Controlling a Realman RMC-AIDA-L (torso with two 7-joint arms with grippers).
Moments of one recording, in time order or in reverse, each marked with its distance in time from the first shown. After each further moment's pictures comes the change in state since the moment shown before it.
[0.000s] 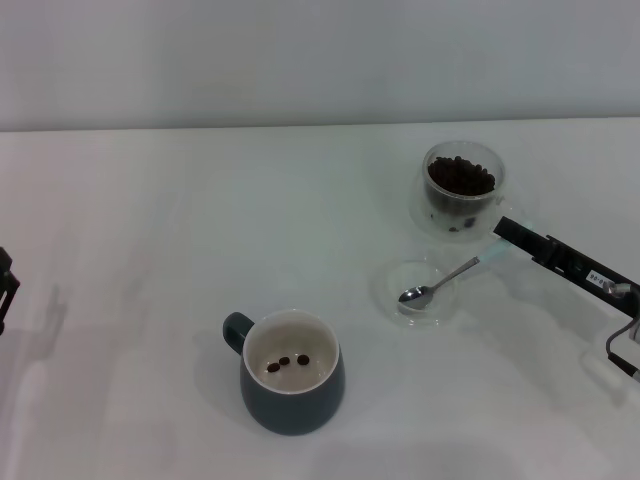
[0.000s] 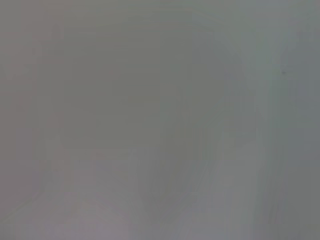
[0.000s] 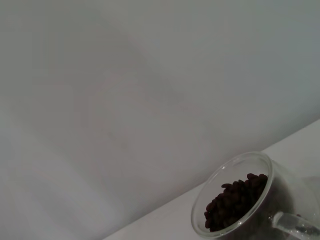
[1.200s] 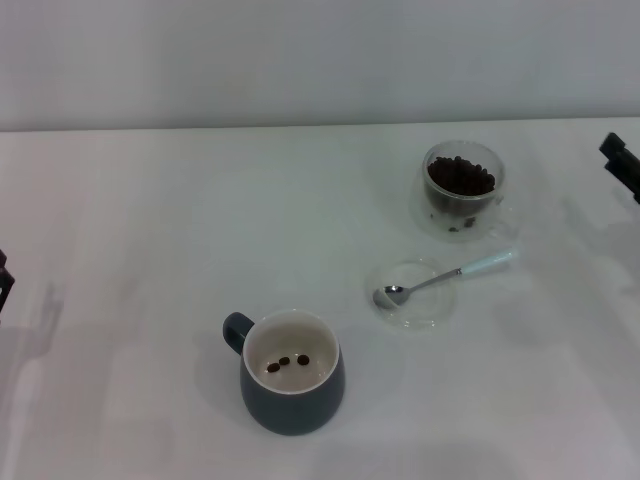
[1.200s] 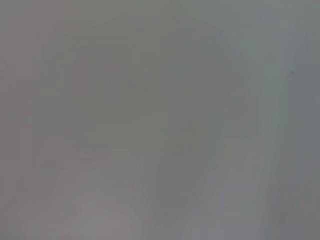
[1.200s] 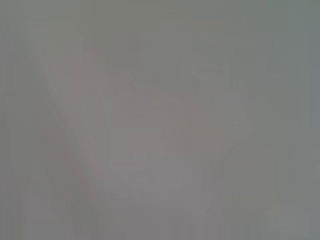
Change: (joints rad) left arm -0.006 0.000 -0.006 0.000 -0.016 -0.009 0.000; right arm -0.025 -0.001 0.311 -0.040 0.079 0.009 -0.651
